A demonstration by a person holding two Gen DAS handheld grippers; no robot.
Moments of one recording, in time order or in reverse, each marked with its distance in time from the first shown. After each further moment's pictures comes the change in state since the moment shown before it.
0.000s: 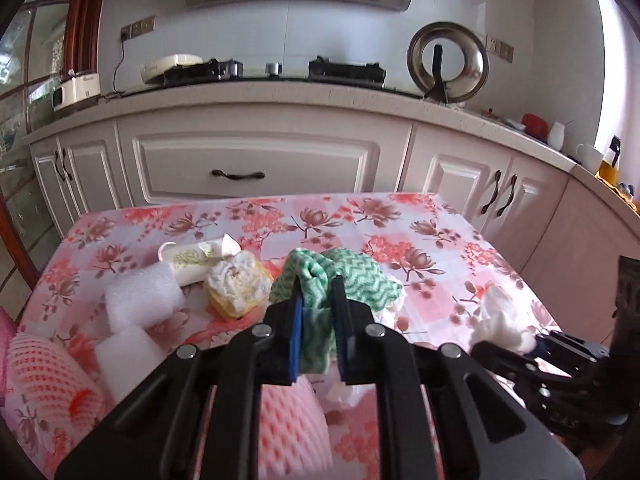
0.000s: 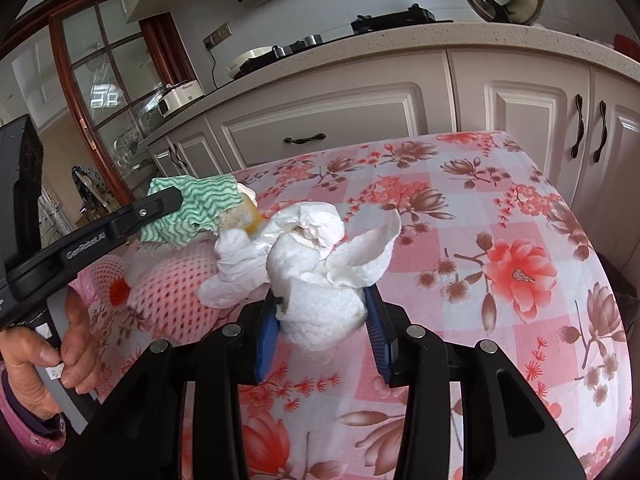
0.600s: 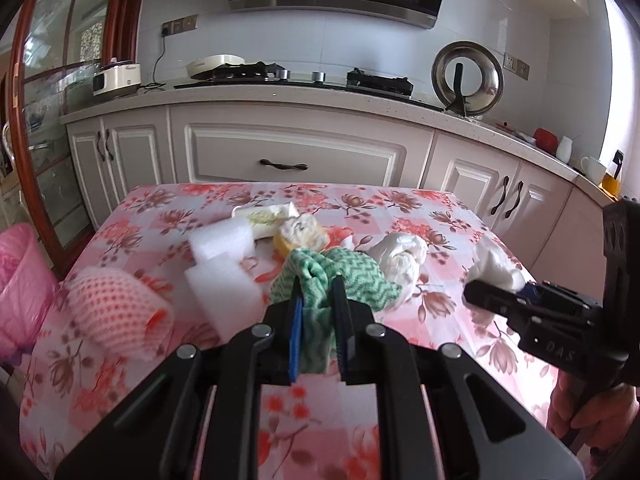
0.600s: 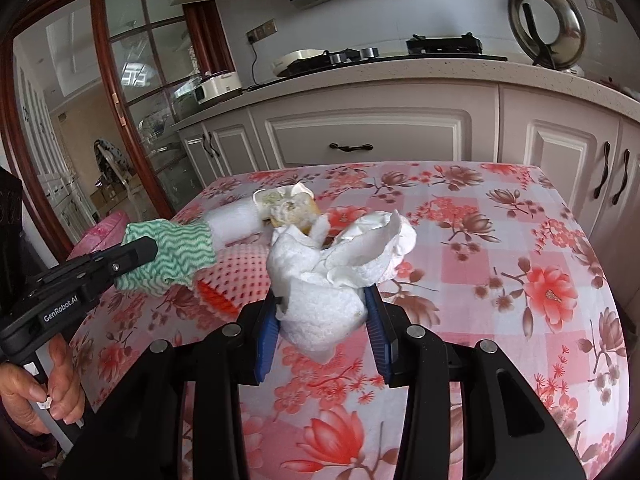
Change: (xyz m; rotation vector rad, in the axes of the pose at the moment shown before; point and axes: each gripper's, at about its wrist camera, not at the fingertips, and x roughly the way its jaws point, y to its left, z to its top) left arm -0.089 0.043 -0.053 -0.070 -0.019 0.068; right arm -0.017 0.067 -0.005 -0.131 -0.013 0.046
